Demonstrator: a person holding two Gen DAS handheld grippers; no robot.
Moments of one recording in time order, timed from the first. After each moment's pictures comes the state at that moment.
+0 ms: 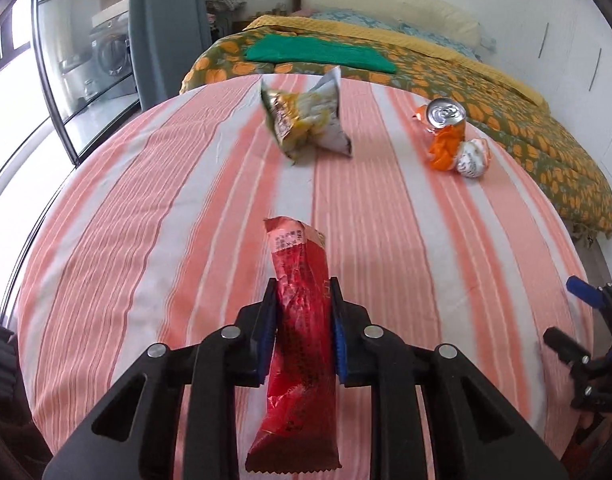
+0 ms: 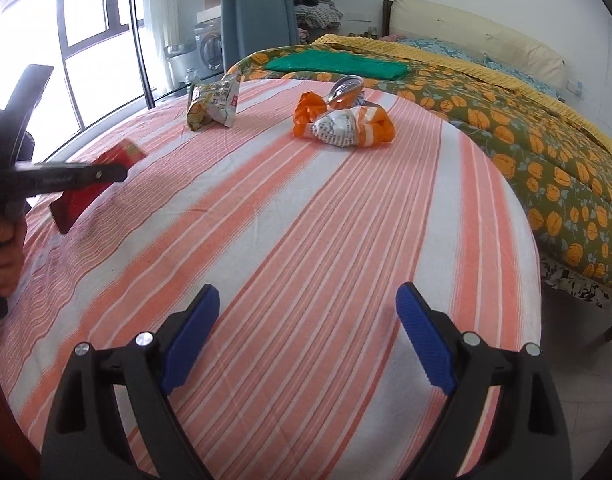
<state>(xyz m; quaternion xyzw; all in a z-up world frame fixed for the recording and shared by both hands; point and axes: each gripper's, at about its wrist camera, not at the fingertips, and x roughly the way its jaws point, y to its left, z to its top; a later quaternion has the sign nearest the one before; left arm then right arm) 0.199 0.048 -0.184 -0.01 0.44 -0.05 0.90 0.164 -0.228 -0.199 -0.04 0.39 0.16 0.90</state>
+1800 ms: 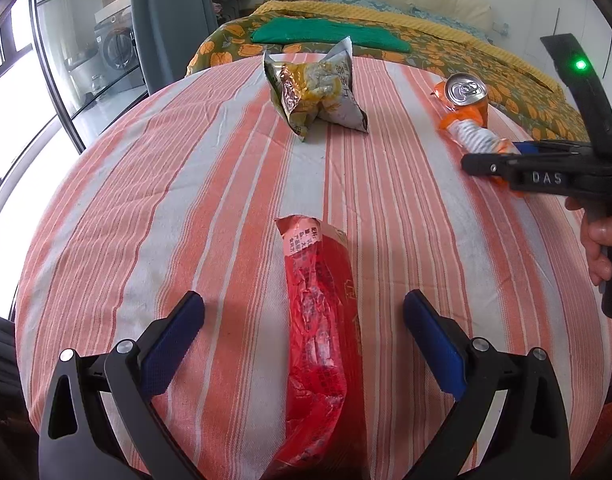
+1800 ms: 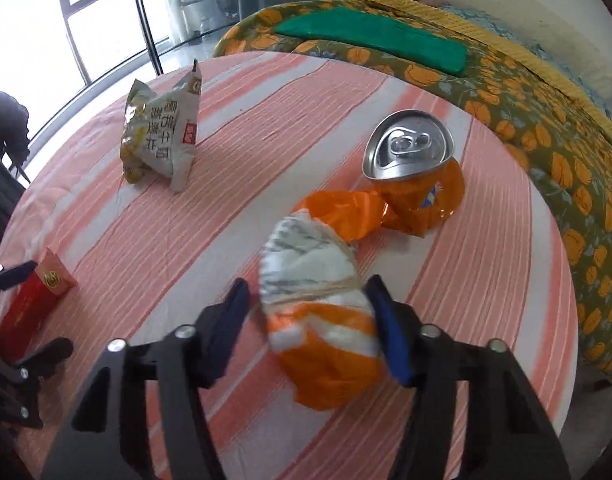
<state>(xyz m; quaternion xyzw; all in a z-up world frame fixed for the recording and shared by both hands) 0.212 0.043 -0.202 0.01 0.46 -0.03 0.89 0.342 -0.157 -0.195 -0.09 0.48 0.20 0.85</state>
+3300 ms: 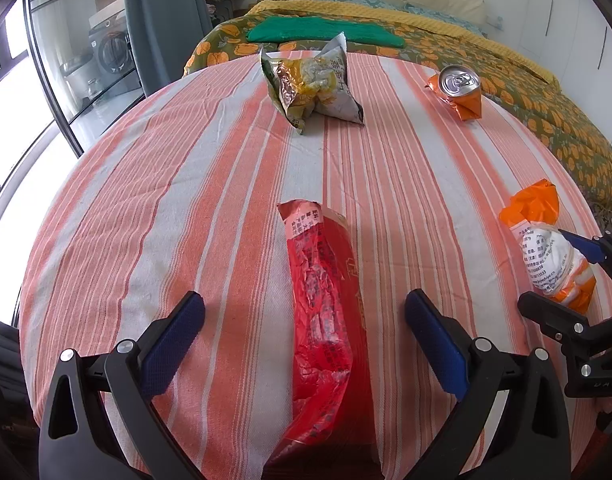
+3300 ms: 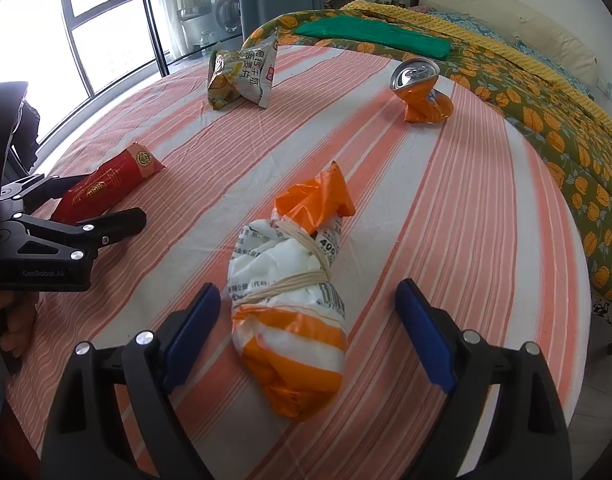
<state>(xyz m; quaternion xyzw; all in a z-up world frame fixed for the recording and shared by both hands) 0.203 0.044 -0.203 0.03 0.47 -0.04 0.88 0.217 -0.158 -0.201 -0.07 0.46 0.19 0.86</state>
